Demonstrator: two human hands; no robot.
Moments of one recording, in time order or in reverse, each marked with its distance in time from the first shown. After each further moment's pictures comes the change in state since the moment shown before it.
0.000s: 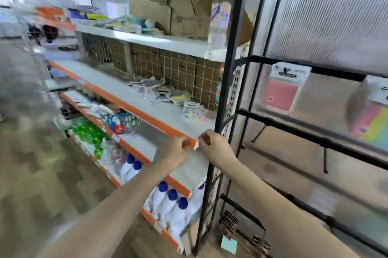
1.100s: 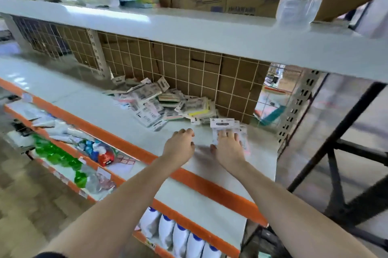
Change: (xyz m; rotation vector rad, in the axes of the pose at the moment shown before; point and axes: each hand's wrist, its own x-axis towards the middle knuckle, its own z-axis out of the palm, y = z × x) left_hand 0.358 -0.204 0.025 0.181 -0.198 0.155; right_hand 0.334 0.053 0.188 -0.532 0.017 0.344
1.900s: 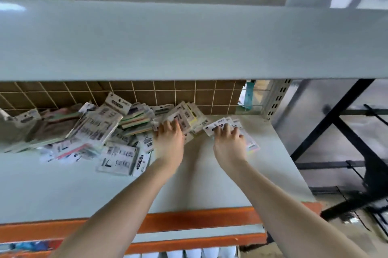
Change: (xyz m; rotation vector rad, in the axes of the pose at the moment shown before) left_hand 0.144 -0.056 0.015 0.333 0.195 0.335; right_hand 0.061 -0.060 0.019 -0.559 0.119 0.451
